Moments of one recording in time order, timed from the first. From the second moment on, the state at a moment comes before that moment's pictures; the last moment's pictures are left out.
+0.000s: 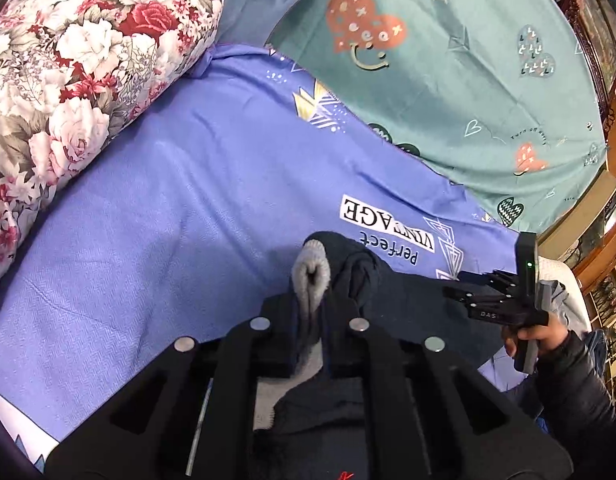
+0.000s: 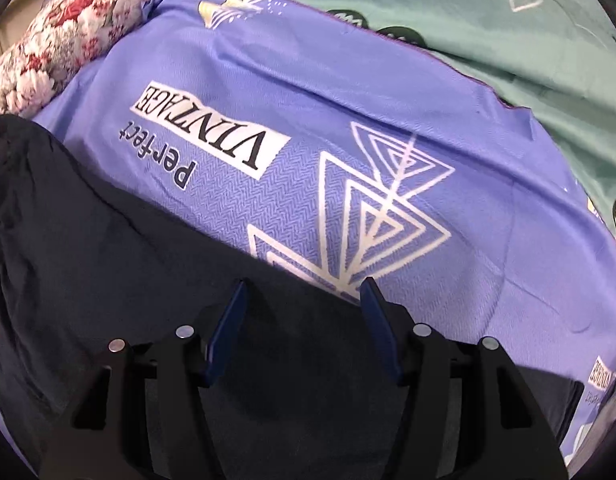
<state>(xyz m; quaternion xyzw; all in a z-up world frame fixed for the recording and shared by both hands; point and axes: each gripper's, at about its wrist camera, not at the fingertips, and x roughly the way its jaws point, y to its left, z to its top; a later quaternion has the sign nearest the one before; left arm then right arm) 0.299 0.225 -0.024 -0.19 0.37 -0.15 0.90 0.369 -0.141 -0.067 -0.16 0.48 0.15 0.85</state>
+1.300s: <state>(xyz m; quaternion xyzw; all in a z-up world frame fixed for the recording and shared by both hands) 0.173 0.230 -0.016 -0.16 0.37 -0.17 0.90 0.110 -0.182 -0.017 -0.04 0.41 0.30 0.86</state>
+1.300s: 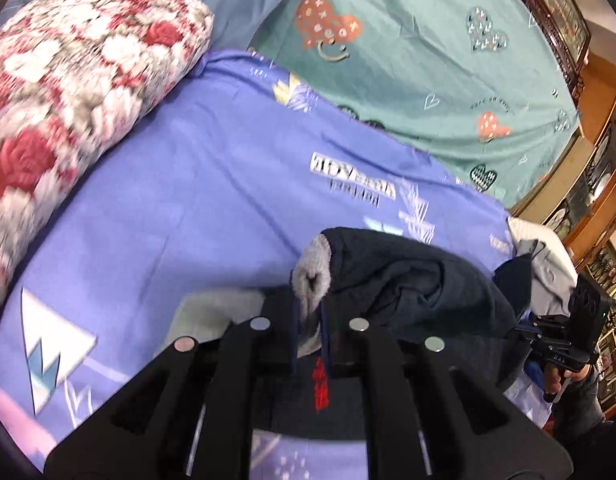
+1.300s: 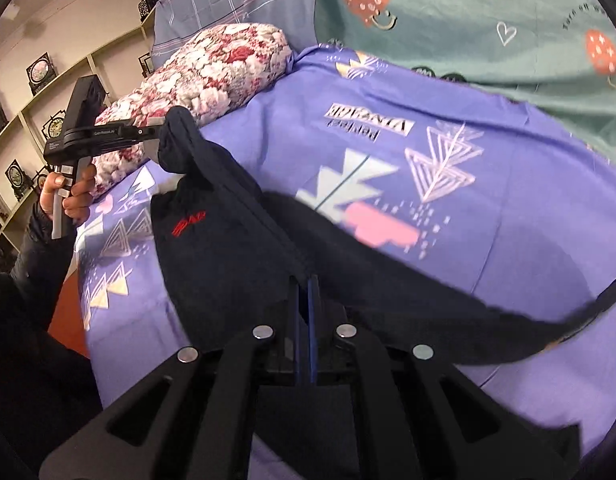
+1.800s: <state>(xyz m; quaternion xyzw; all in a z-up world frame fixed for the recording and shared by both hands) 0.145 0.263 -0.067 -0.26 0.46 -0.10 0.84 0.084 -0.170 -0.078 0.00 0.47 0.30 0.83</state>
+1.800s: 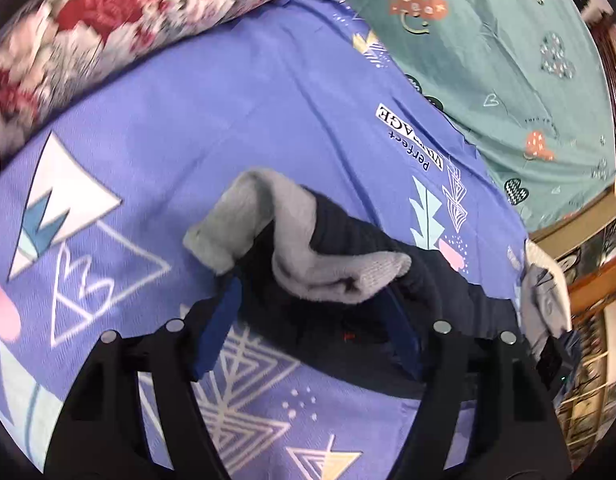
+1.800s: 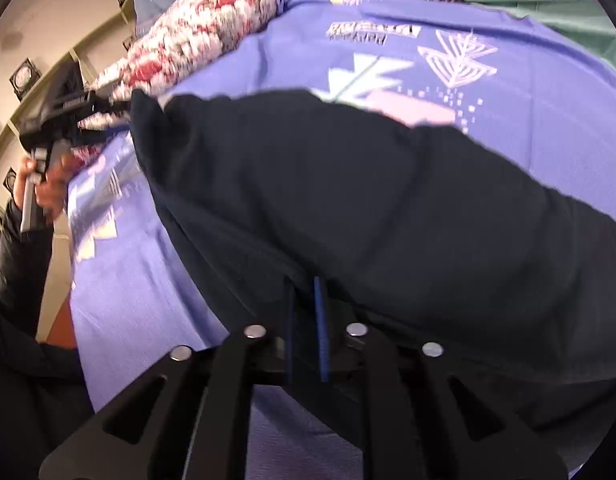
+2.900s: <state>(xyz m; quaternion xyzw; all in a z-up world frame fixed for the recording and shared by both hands) 0.137 0.238 -0.089 -0.33 0.52 -0.09 0.78 0.056 -0.216 -0.055 0.05 0.41 0.13 0.90</state>
